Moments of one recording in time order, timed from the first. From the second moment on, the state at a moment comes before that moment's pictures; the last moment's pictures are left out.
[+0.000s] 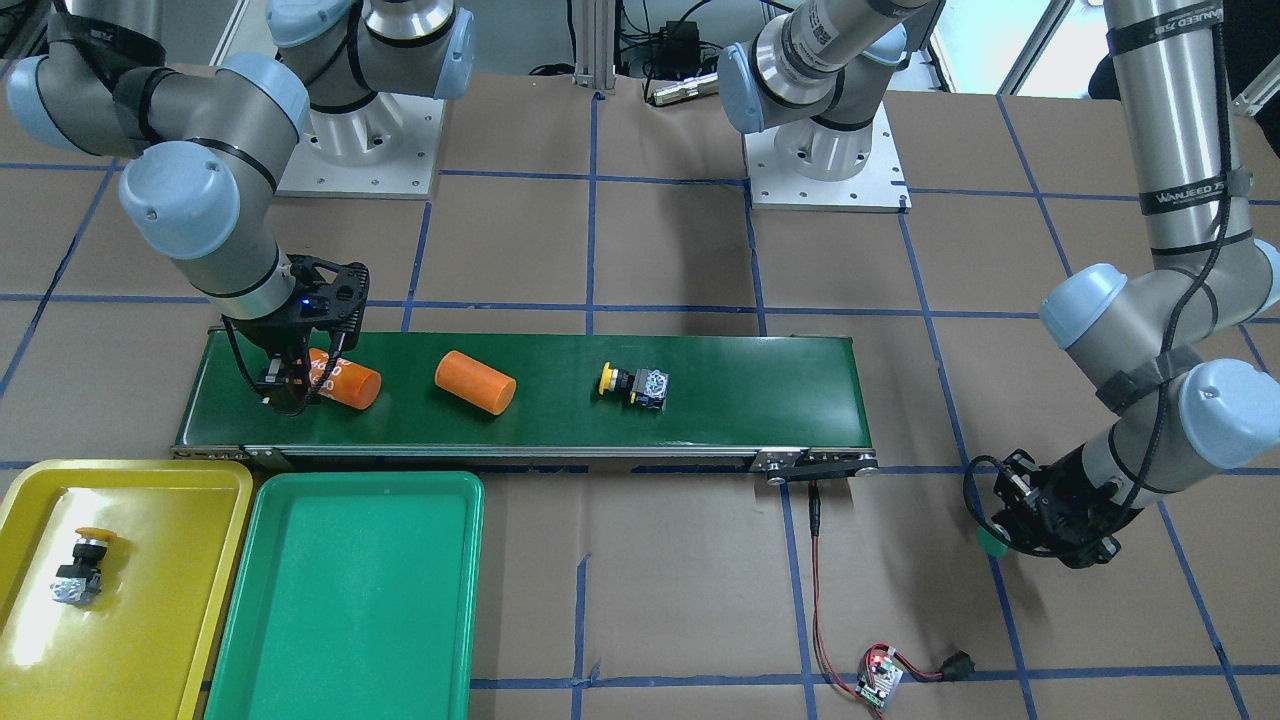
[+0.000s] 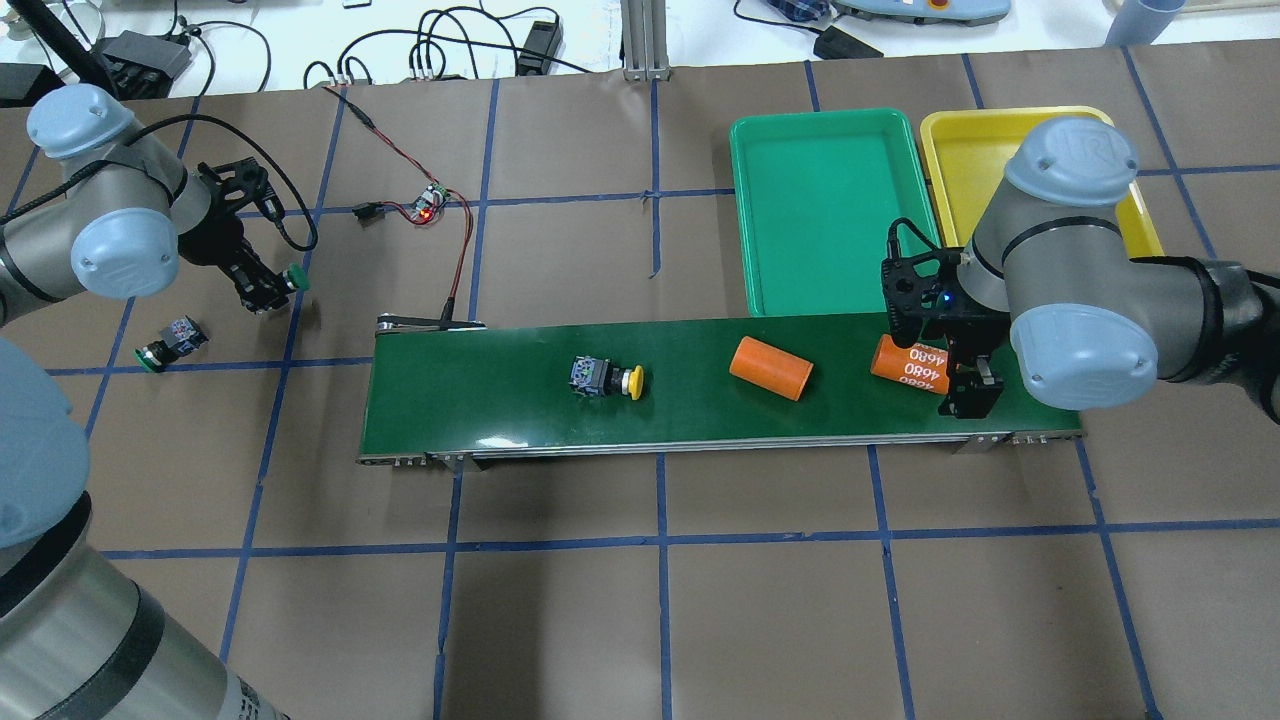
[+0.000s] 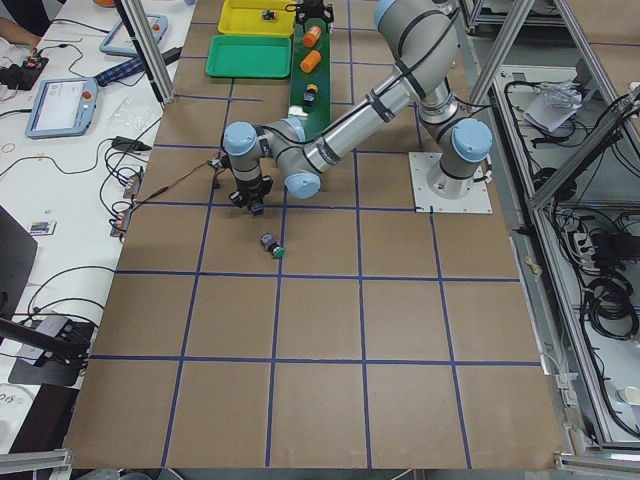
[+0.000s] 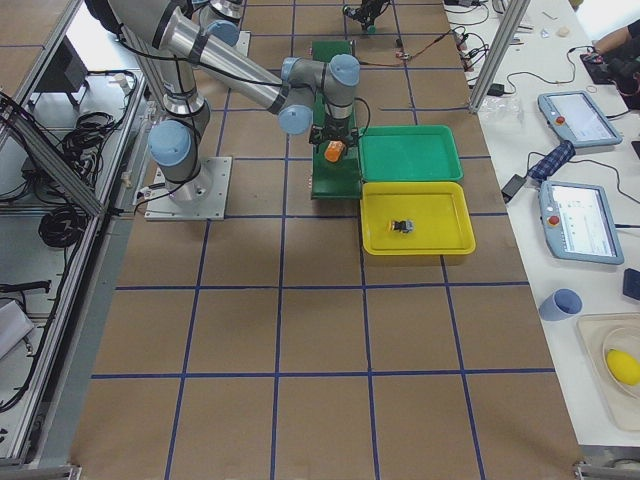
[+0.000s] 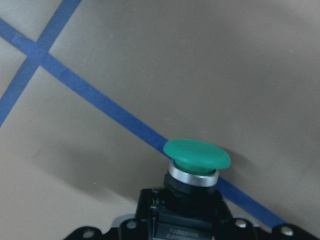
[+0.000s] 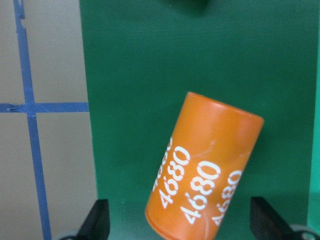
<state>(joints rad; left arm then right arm) -1.17 -2.09 -1.65 -0.98 1.53 1.36 1.44 -1.45 2.05 -2.10 -1.59 -1.68</state>
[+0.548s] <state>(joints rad) -1.30 -1.85 -1.82 -1.12 1.51 1.35 1.44 -1.45 2.06 -2.10 -1.59 -1.68</state>
